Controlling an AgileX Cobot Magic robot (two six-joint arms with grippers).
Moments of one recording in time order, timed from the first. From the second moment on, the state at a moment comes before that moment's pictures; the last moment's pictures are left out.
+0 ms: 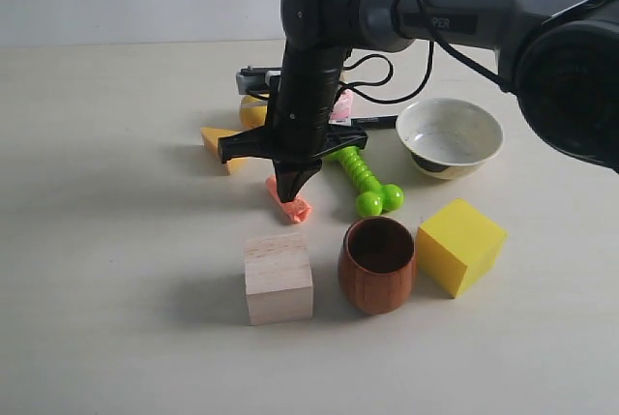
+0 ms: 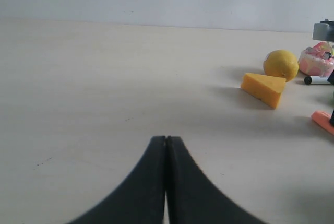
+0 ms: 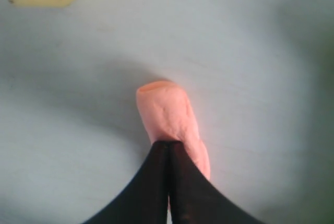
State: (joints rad) left arm -0.01 0.01 0.00 -0.24 0.37 0.18; right arm 0.61 2.41 -1.90 0.22 1.14 0.20
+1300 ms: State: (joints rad) left arm -0.01 0.01 0.00 -0.24 0.37 0.18; right arm 0.58 2.46 -1.93 0.27 1.17 0.28
